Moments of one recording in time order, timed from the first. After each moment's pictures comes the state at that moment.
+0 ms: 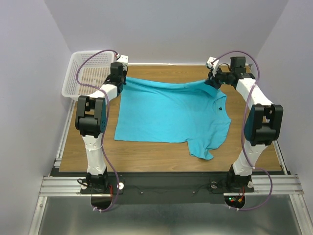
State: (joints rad) left arm -0.16 2.10 1.51 0.14 -0.20 0.14; right arm -0.03 1.88 1.57 -0.44 -0.79 -0.83
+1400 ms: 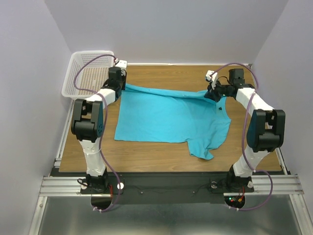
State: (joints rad) left arm -0.16 2.01 1.37 0.15 -0.18 0.13; right arm -0.03 1.77 1.32 -0.44 -0.80 -0.87
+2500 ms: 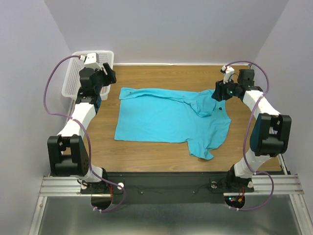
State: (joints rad) left arm -0.02 1.46 1.08 0.23 0.07 -0.24; right arm -0.10 1.69 1.27 -0.37 -0.61 -0.39
